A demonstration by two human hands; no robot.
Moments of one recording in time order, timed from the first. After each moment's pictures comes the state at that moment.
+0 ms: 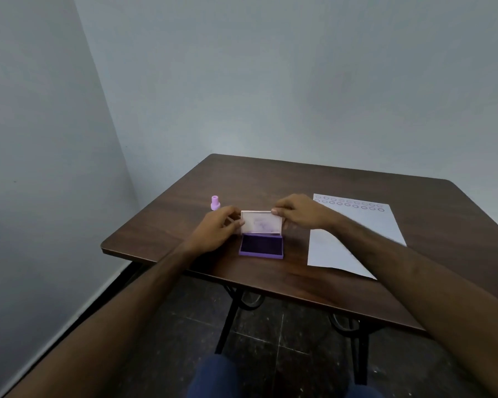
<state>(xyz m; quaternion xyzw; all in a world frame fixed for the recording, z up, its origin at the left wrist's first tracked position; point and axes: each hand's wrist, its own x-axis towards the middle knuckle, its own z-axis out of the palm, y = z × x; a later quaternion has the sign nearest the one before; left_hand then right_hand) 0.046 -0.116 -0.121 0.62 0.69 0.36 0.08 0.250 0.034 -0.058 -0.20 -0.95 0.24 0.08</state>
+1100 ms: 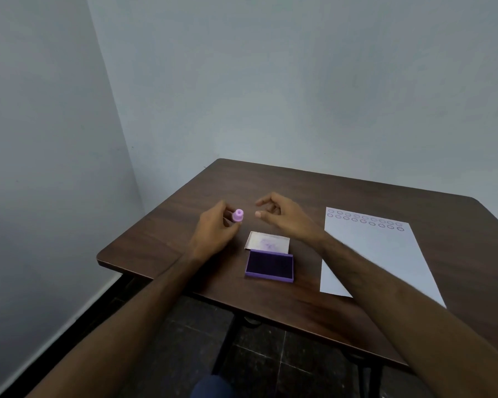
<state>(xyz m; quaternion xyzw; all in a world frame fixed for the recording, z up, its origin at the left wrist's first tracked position) 0.019 -0.086 -0.130 0.50 0.73 0.46 -0.01 0.188 0.047 -0.085 -0.22 -0.88 0.36 0.22</state>
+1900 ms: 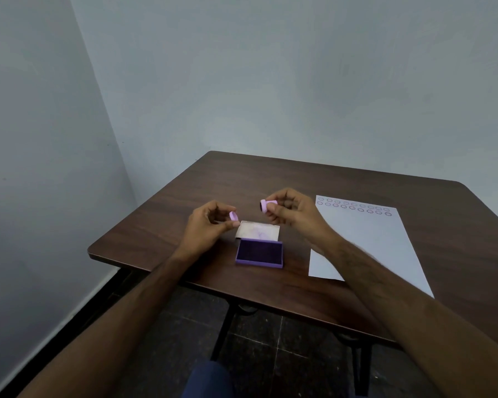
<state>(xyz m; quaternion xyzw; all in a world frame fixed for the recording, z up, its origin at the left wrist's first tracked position) 0.042 -0.106 -0.131 0.50 0.64 0.57 0.12 0.241 0.028 -0.088 -0.19 -0.73 0.58 0.31</state>
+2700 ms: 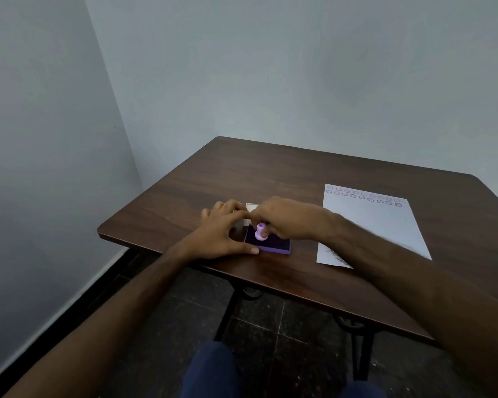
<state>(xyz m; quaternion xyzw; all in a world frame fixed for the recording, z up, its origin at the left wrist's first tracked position) 0.057 -0.139 -0.126 0.66 0.72 0.23 0.04 0.217 -0.017 -0.055 -0.07 -1.00 0.05 -0.04</state>
